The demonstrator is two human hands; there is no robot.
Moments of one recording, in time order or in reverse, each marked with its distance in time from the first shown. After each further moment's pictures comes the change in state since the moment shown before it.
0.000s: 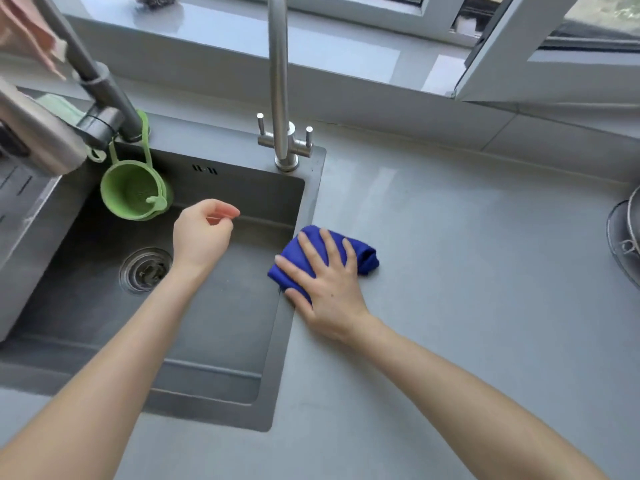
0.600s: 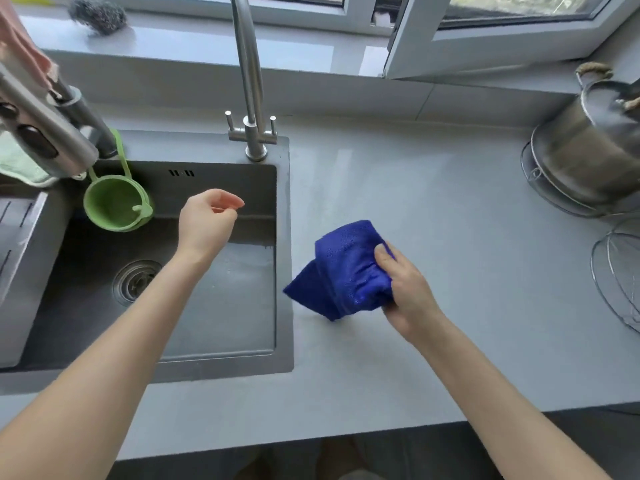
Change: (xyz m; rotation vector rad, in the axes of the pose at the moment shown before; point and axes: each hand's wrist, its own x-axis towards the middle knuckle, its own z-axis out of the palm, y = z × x) left_hand -0.032 0.020 -0.024 -0.047 -0.214 0.131; right_hand -0.107 -0.038 -0.114 1.664 0.270 0.990
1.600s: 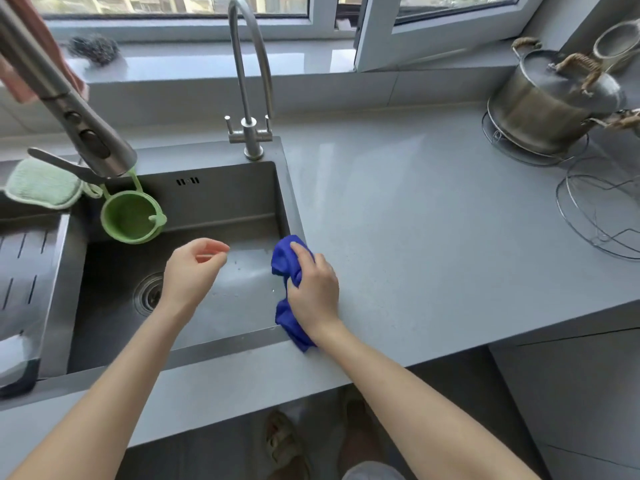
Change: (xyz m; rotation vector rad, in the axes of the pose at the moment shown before) left_hand -0.056 -0.069 -0.065 -0.027 -0.173 0.048; right_hand -0.006 0.110 0.135 -0.929 0.442 -0.578
